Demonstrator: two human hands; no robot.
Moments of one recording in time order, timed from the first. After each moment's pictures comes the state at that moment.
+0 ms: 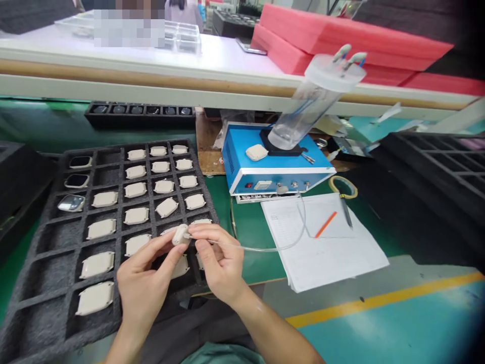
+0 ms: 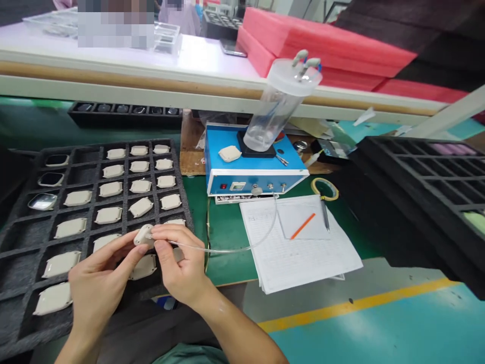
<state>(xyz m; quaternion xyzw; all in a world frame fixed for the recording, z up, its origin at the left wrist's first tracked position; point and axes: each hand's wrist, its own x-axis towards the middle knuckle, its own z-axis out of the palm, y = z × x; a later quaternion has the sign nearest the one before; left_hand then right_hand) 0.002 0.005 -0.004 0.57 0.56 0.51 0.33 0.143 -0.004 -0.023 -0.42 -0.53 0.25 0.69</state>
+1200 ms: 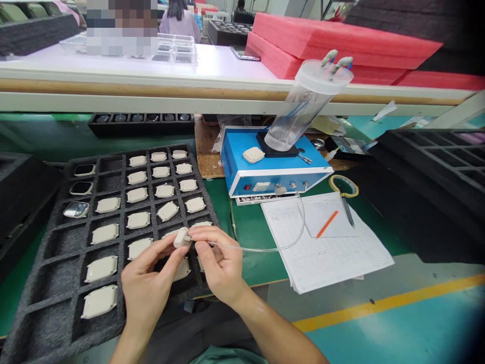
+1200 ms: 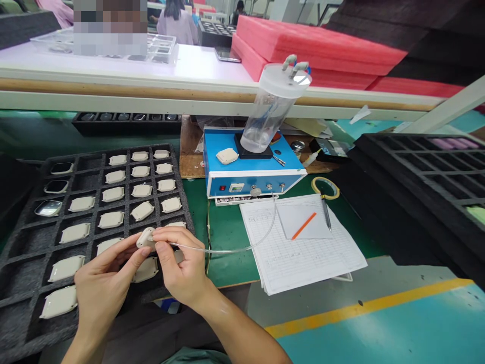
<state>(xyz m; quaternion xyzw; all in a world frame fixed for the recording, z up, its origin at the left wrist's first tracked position) 0.002 0.007 -0.001 0.57 0.55 0.51 0.34 0.141 -0.002 -0.024 -0.41 -0.53 0.25 0.70</state>
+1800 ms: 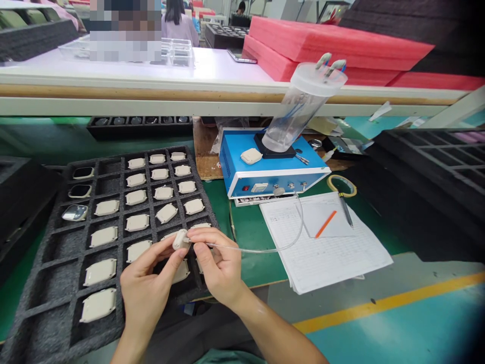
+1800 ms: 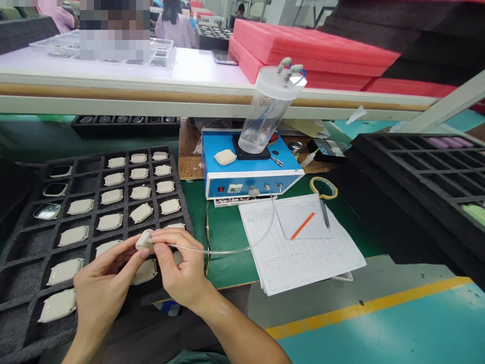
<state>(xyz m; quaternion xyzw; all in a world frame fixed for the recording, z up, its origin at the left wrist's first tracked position) 0.003 0.008 -0.002 0.56 0.54 0.52 0.34 0.141 -0.004 -0.026 -0.39 -0.51 0.29 0.71</state>
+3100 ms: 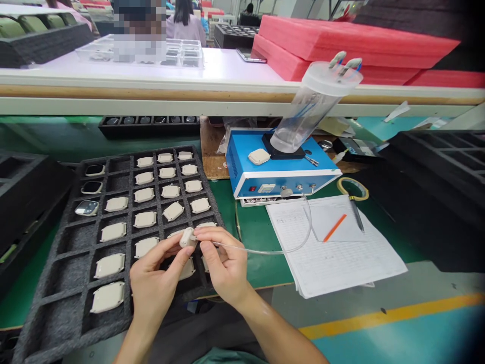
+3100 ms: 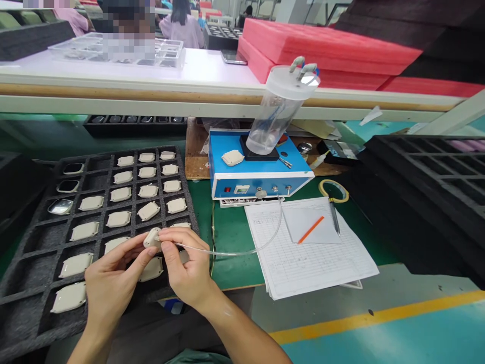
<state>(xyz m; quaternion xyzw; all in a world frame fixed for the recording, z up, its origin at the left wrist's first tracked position) 0.003 0.007 0.000 0.58 0.53 0.52 0.33 0.141 -0.005 -0.026 -0.41 -0.51 0.29 0.70</state>
